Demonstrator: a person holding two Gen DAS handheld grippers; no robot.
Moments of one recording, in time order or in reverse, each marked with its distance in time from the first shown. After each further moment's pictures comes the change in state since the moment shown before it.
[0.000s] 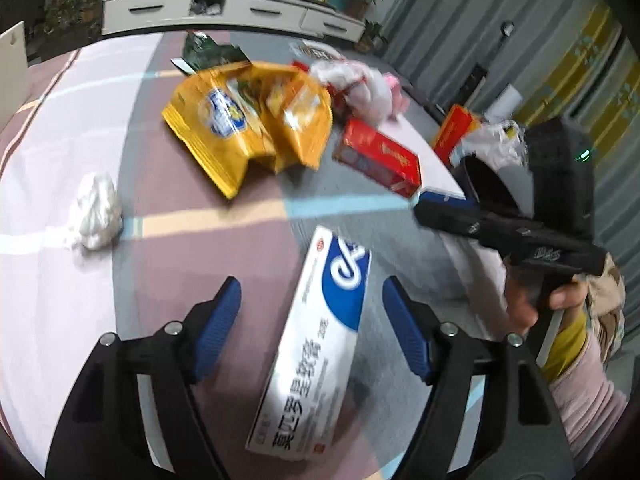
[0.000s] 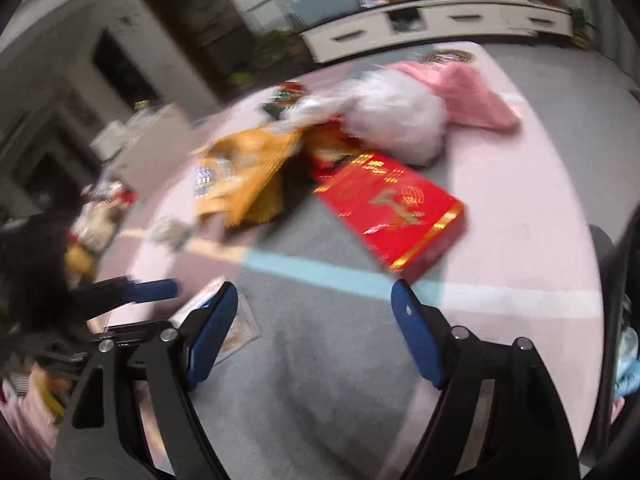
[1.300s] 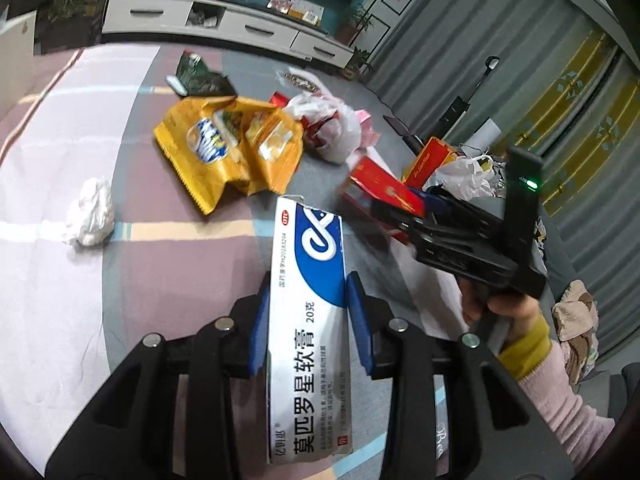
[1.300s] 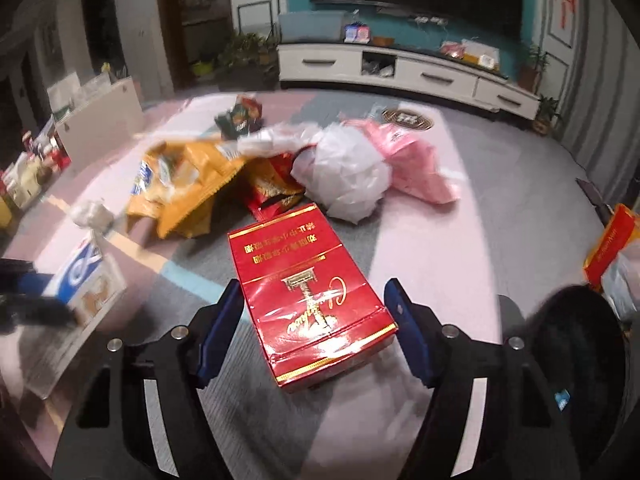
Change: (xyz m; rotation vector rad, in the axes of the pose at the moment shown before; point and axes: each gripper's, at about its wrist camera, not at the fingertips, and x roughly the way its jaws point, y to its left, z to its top) left arm -0.029 -0.010 0.007 -0.079 -0.118 -0.099; right arm -0.015 0.015 0.008 -0.199 -0.083 -0.368
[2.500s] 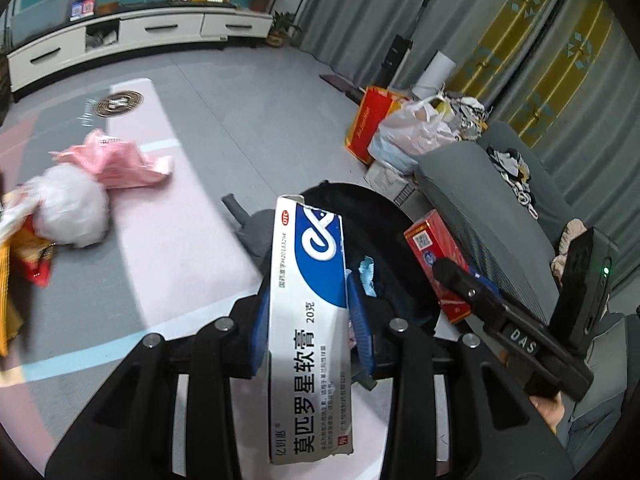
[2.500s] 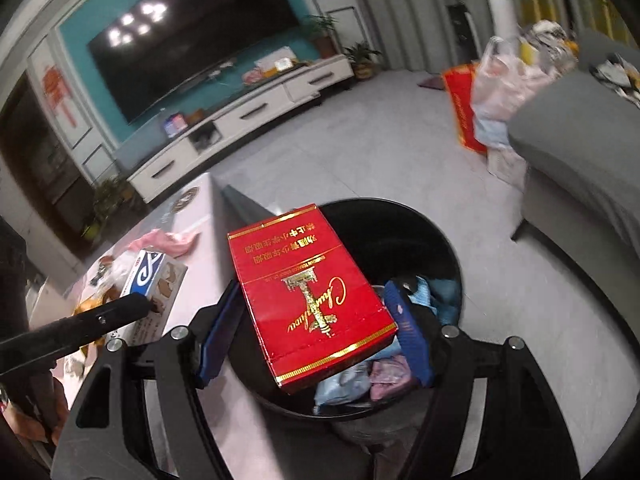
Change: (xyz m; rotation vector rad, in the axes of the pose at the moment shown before) left arm 0.155 -0.214 0.061 0.247 0.150 -0.063; right arm -0.137 -0.197 -0.110 0.711 -0.160 -0.255
